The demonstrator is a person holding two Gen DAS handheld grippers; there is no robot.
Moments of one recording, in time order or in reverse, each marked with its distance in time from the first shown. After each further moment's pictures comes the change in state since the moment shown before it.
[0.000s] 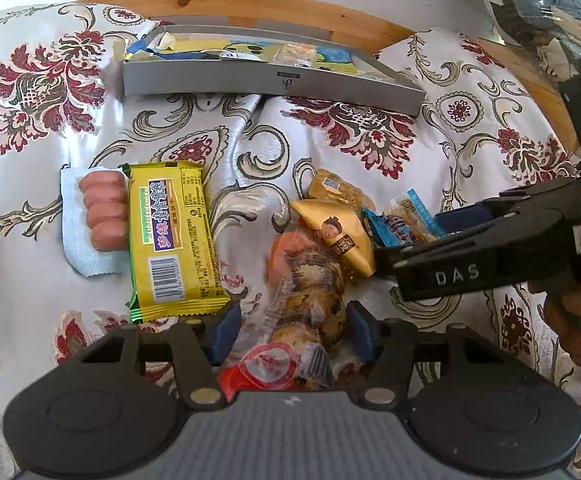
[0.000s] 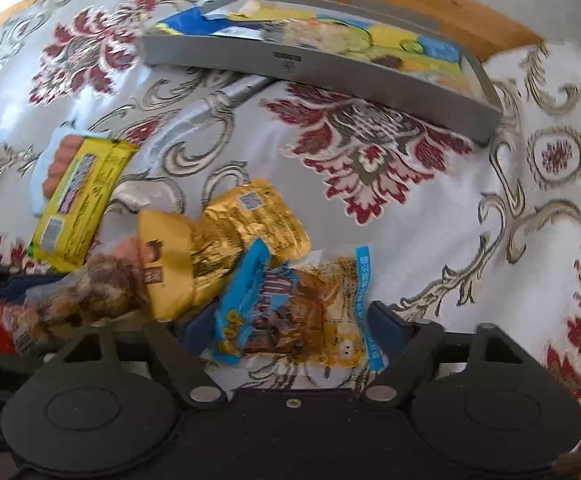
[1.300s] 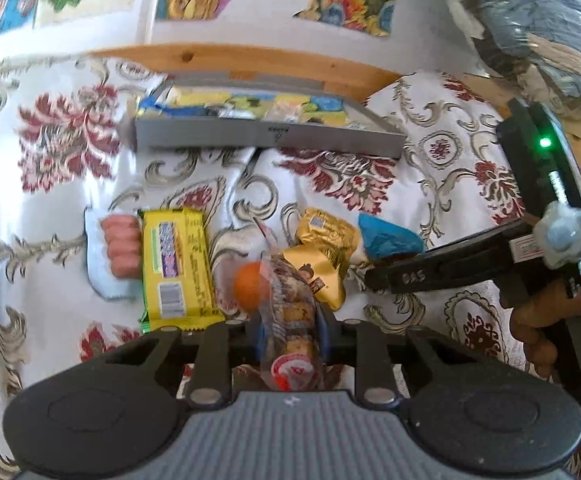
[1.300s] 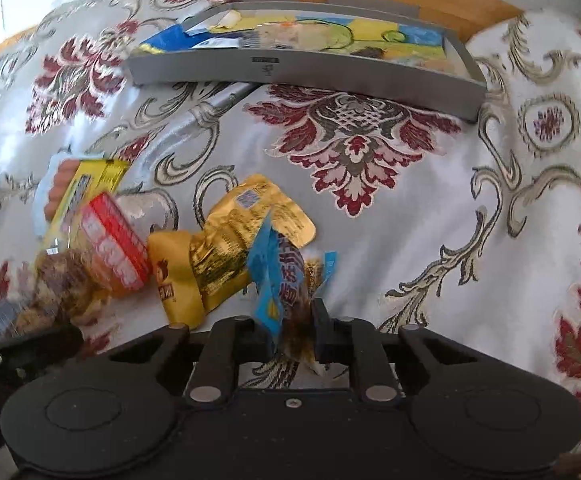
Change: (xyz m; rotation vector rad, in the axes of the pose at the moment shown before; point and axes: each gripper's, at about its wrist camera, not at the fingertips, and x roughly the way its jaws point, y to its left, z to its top) left arm -0.039 -0.023 -0.010 0.033 -0.156 0.043; right arm 0.000 -0.014 -0.007 0.094 -0.024 0.034
